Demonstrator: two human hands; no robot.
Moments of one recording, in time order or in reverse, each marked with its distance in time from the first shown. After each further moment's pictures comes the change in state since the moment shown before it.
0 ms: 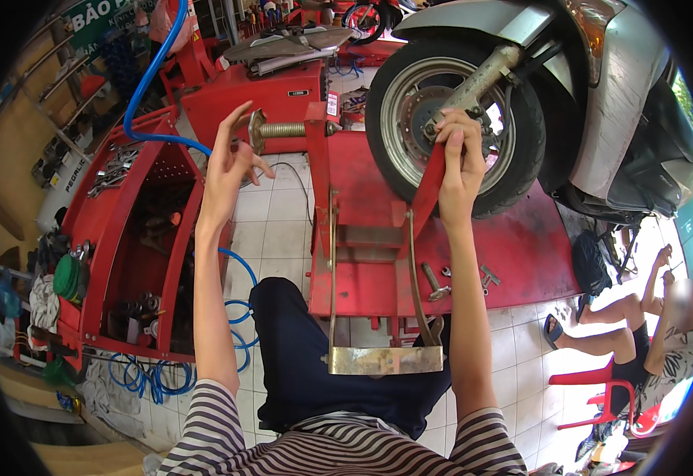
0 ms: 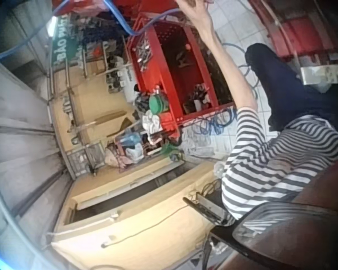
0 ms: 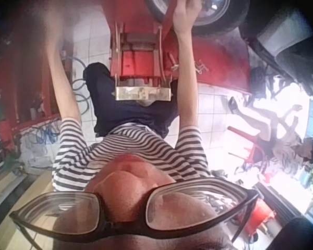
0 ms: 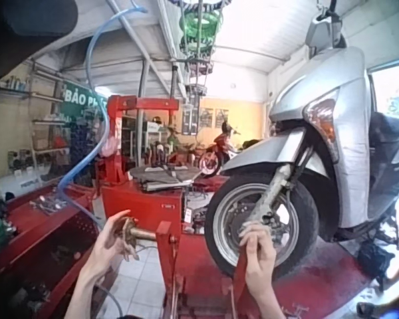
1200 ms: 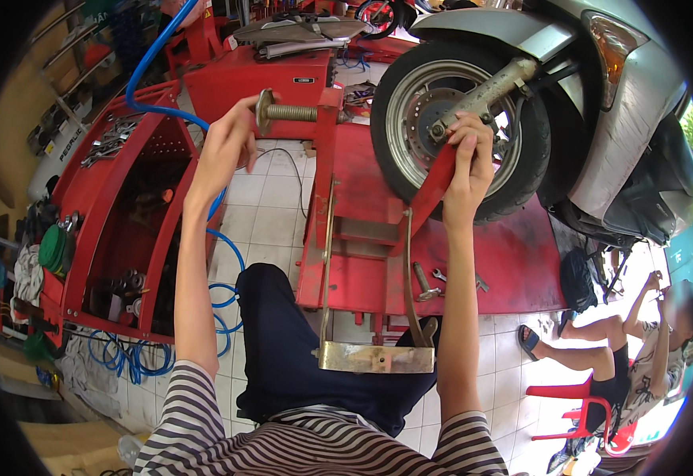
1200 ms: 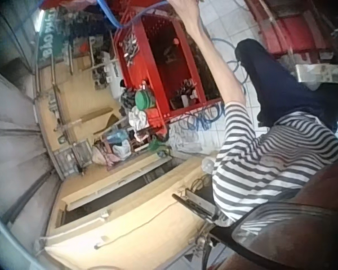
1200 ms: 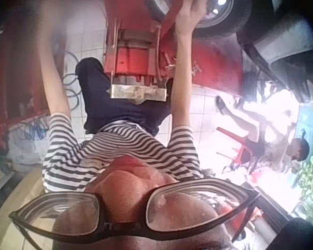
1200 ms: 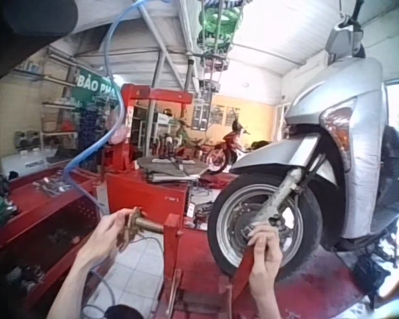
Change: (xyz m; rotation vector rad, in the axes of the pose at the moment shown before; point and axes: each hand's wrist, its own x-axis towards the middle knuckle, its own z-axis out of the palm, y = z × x) left_hand 0.019 -0.014 -0.041 0.074 -0.252 -0.143; right_hand 0.001 0.001 0.000 -0.021 -0.035 -0.024
